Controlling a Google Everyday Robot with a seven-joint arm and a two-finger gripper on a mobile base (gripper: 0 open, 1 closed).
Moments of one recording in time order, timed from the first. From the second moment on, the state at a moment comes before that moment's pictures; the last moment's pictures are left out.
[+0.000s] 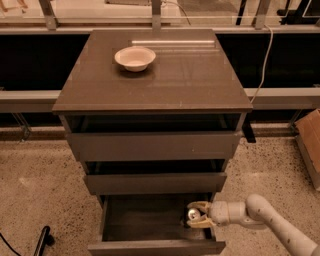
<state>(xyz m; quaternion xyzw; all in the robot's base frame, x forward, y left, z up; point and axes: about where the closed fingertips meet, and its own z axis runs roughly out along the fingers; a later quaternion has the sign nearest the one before) 0.508 -0.151 0.330 -0.51 0.63 0.40 0.42</state>
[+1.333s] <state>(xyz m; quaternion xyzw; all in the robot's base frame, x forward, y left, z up) 0.517 -0.179 0.572 -0.69 0.57 0.31 0.34</state>
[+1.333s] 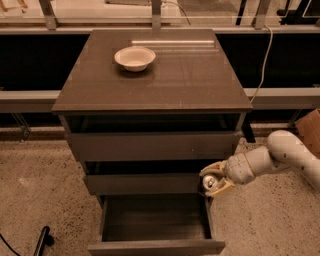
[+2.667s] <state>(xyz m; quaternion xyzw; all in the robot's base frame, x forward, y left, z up) 0.546 -0.214 0.656 -0.67 0.61 0.30 0.31</state>
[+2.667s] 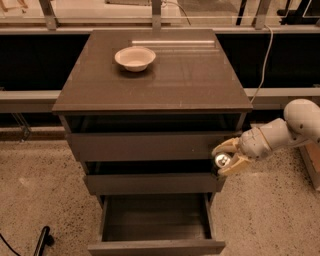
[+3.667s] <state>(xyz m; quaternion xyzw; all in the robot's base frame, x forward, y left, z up) 0.523 -0.185 0.736 -0.63 0.63 0.34 0.30</state>
